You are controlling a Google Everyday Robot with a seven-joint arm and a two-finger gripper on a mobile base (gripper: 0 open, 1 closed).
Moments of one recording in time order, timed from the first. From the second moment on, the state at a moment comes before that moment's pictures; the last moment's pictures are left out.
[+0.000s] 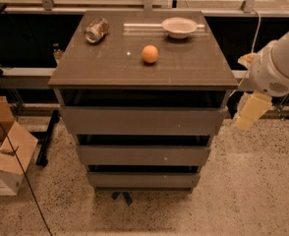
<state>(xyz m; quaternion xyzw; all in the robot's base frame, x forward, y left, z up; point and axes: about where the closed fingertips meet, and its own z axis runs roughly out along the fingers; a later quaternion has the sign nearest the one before) 0.518 -0.236 0.895 -0.59 0.77 -0.06 0.24</state>
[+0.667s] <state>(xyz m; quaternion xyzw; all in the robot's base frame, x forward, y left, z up) 0.517 -0.250 0.847 -0.56 0.78 -0.05 0.28</state>
